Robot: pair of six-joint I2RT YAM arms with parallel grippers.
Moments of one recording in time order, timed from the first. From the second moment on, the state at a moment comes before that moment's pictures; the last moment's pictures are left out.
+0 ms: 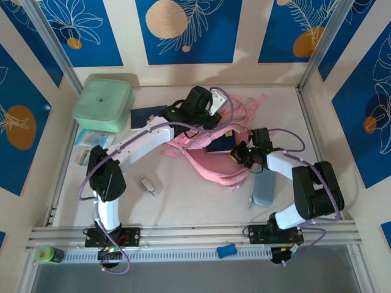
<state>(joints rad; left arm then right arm) -0.80 1.89 1.80 -0.55 0.02 0.04 0.17 1.51 0.66 -0.07 -0.43 0.96</state>
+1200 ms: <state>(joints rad) -0.80 1.68 1.43 -0.46 0.13 -0.13 0.26 1.13 1.03 -0.67 -0.31 0.69</state>
